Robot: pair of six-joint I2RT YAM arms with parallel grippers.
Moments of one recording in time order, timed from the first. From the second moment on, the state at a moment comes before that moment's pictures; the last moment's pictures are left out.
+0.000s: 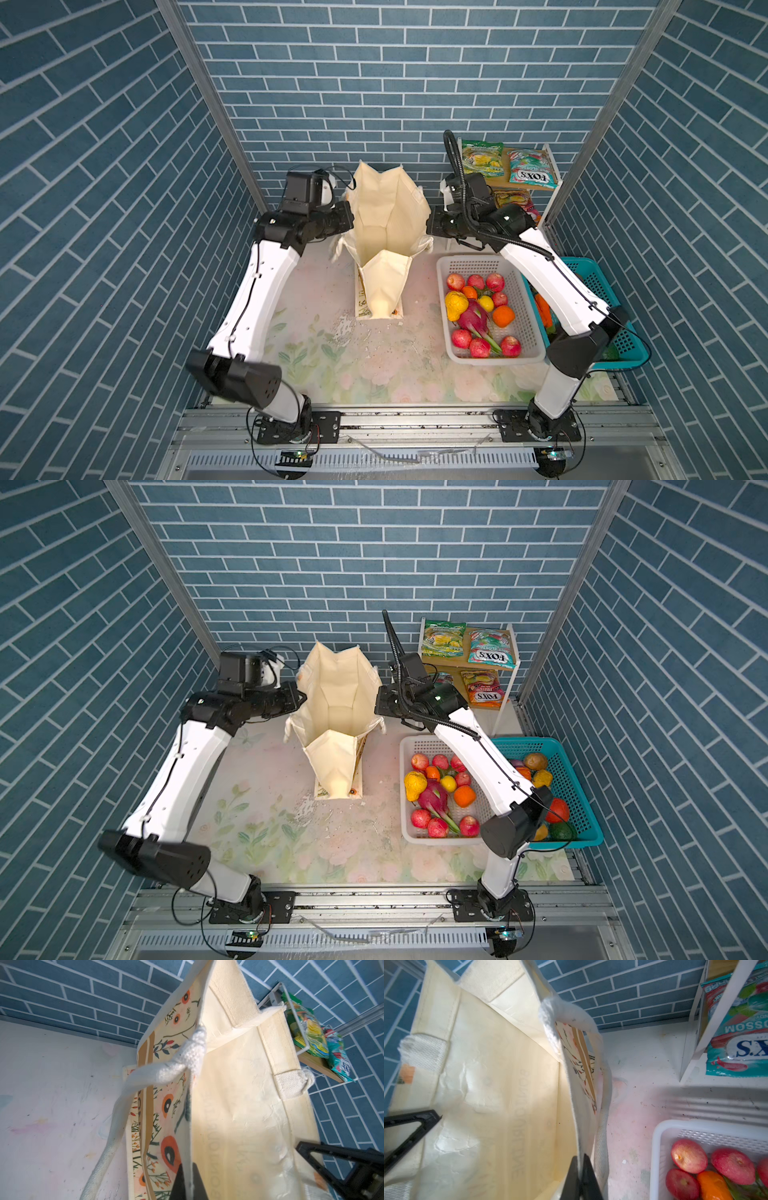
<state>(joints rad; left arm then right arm) -0.23 1.43 1.74 -0.91 0.24 -0.45 0.71 1.72 2.04 -0.94 0.01 0.57</state>
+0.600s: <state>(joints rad) -0.40 1.00 1.16 -0.97 0.13 -0.49 0.82 1.39 1.42 -0.83 0.02 0.60</state>
